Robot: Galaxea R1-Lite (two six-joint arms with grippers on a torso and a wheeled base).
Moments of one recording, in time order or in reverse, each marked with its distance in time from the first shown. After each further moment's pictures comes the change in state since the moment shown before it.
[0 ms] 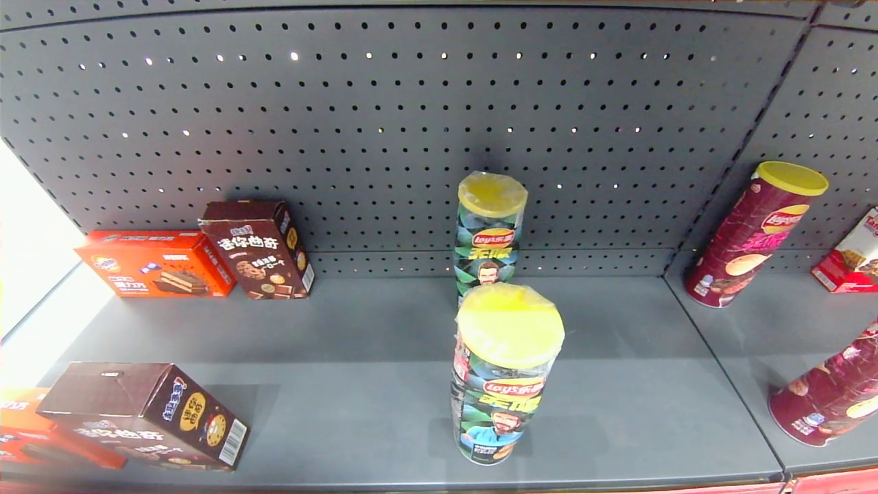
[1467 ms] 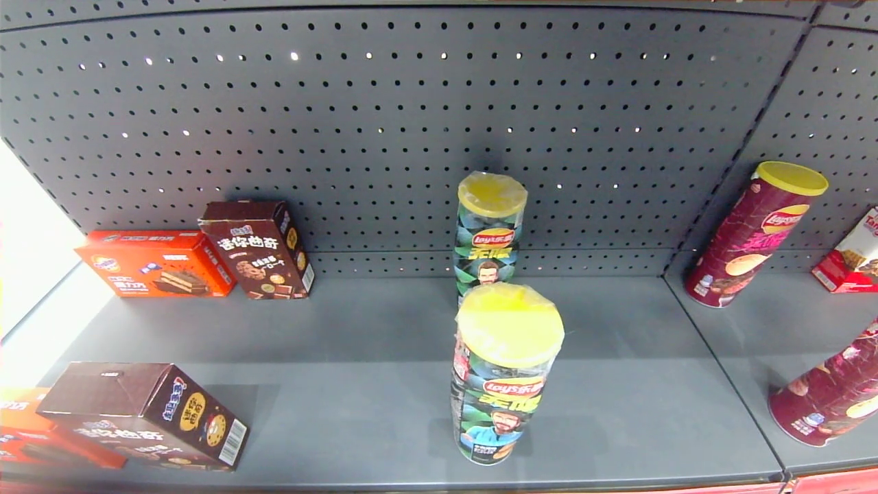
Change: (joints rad) left arm -0.003 -0.006 -0.001 -0.002 -0.044 0.017; right arm 0.000 -0.002 0.000 0.003 0.011 -0.005
